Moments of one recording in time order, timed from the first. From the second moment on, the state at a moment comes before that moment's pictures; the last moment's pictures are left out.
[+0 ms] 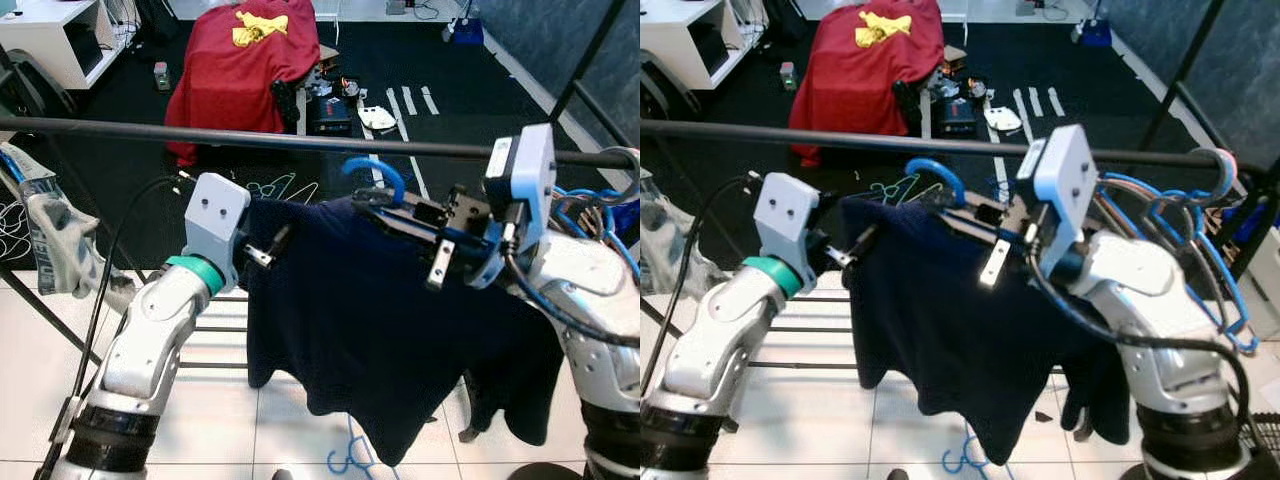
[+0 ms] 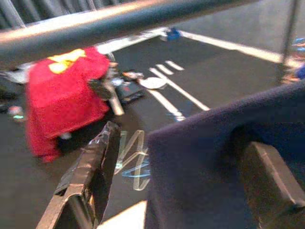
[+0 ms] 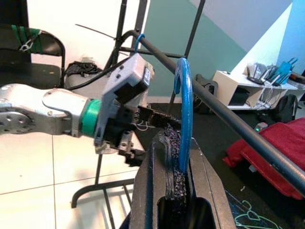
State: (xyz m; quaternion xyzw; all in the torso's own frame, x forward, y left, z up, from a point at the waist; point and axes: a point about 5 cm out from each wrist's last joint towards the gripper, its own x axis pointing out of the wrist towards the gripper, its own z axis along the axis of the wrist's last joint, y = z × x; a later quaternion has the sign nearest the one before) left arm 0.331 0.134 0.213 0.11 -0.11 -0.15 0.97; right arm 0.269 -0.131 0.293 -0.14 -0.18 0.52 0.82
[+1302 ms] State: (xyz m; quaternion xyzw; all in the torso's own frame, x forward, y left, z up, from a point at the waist) left arm 0.320 0.176 0.184 0.06 0.04 -0.36 0.93; right arm 0.263 -0.133 0.314 -0.17 -0.20 0.53 0.80
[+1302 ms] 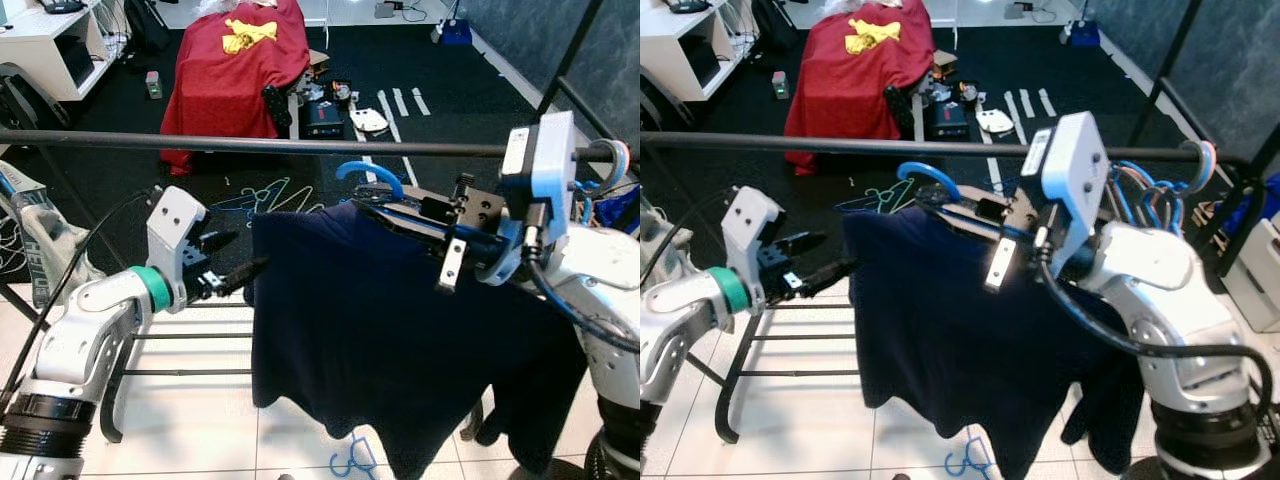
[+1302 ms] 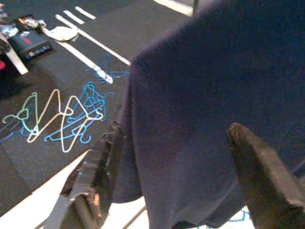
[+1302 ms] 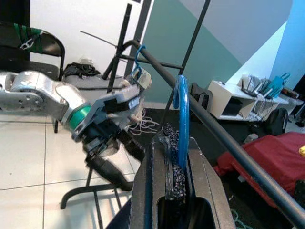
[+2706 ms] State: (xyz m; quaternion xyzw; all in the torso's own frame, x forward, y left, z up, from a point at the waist) left arm 0.335 0.187 0.186 0.09 0.01 -0.26 0.96; right arm 0.287 -0.154 0.287 -0.21 -0.13 0.43 0.87
